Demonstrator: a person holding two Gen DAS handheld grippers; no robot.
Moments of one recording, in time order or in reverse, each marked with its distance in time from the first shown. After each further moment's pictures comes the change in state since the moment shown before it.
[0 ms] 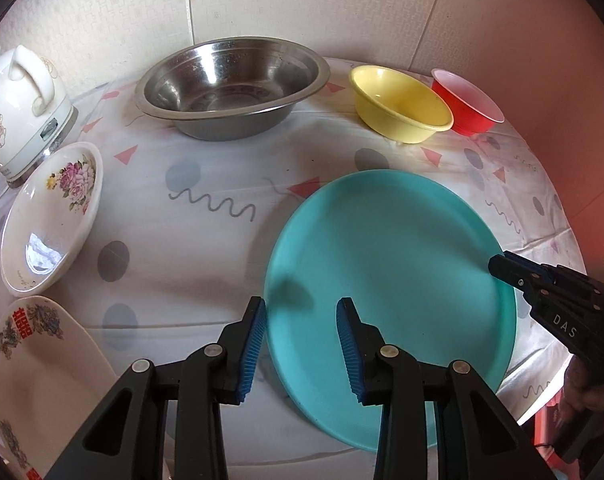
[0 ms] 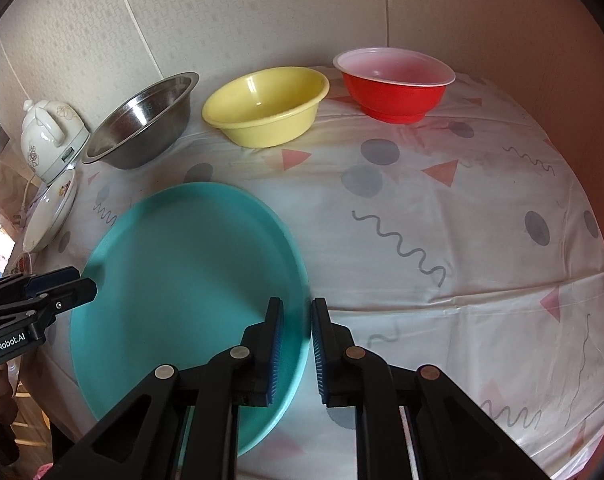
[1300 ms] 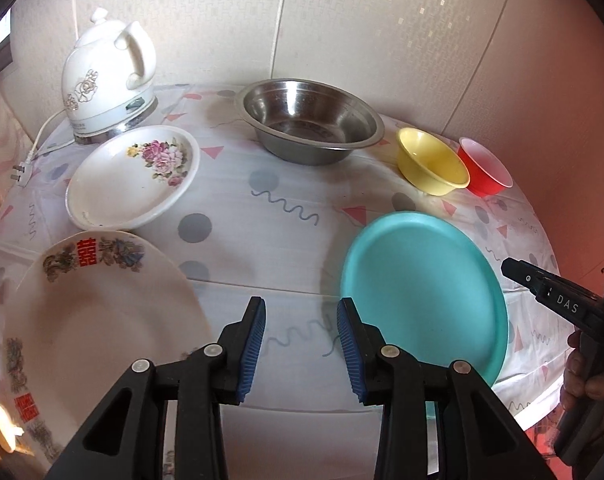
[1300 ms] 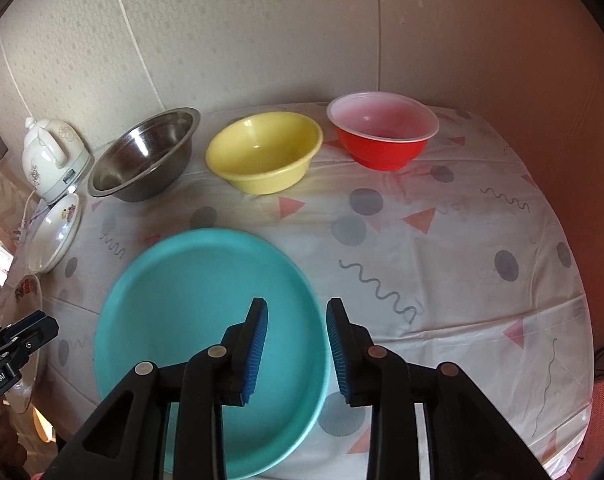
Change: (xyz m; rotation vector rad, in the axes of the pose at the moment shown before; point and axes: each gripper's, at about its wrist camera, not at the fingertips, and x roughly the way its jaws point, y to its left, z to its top) left arm -0.064 0.038 -0.038 -0.207 -0.170 0.047; right arm -0.032 0.014 0.022 -0.026 -0.066 0.001
